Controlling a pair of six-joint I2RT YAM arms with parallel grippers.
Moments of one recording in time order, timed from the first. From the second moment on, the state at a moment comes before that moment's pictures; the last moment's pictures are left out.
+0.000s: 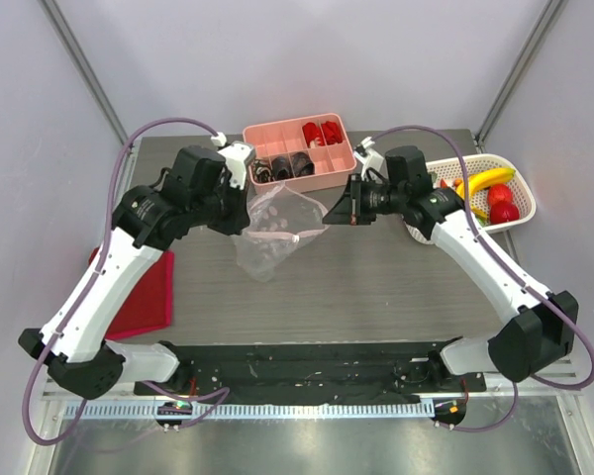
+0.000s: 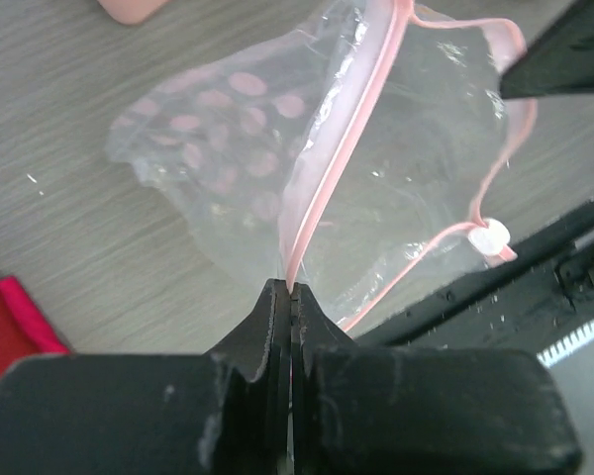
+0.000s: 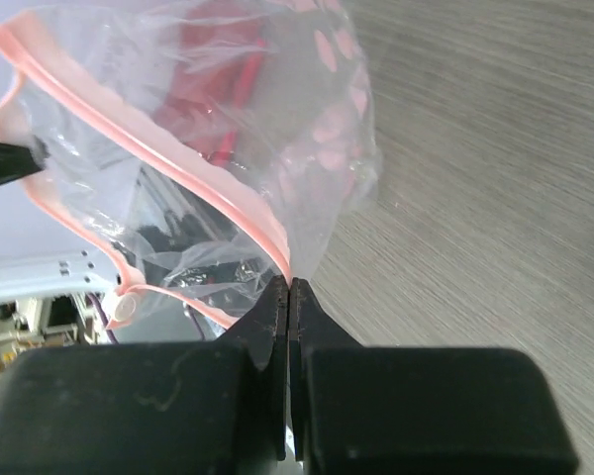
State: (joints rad) left arm -0.63 1.29 1.67 -1.11 -0.01 -0.20; right arm 0.43 1.35 1.27 -0.50 -0.62 0.50
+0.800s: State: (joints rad) left arm -0.53 1.57 1.72 -1.04 0.30 -0.34; right arm 0.08 1.38 1.33 -0.63 -0.67 0.20
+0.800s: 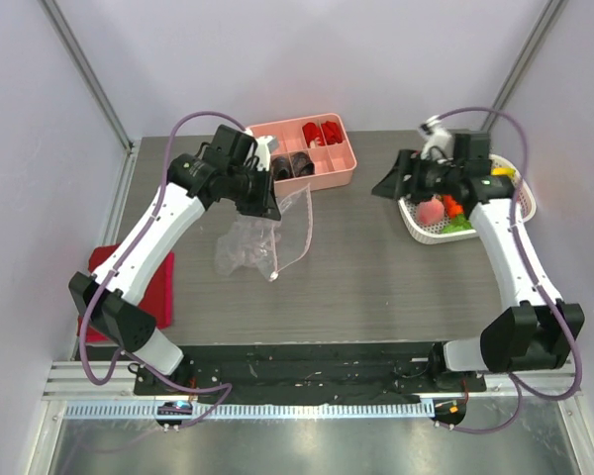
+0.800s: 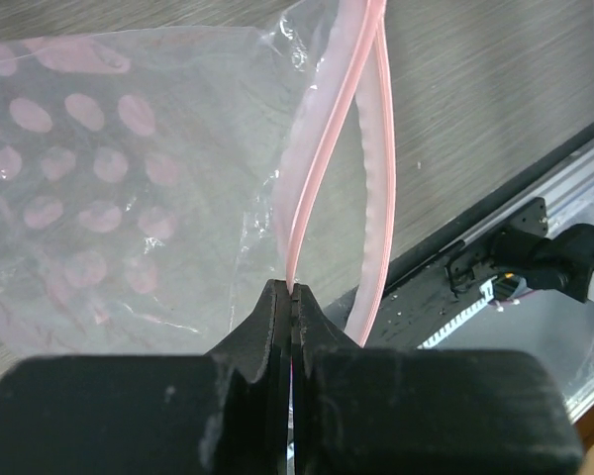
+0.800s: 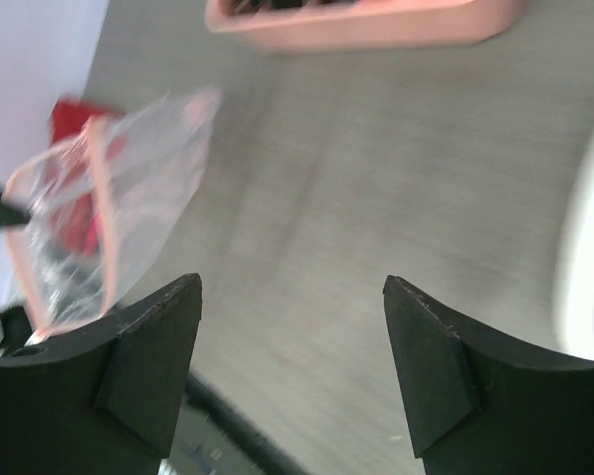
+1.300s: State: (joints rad) left arm -0.53 1.57 1.72 -1.01 0.34 -0.37; right arm -0.42 1.58 1.61 -0.75 -0.47 -0.11
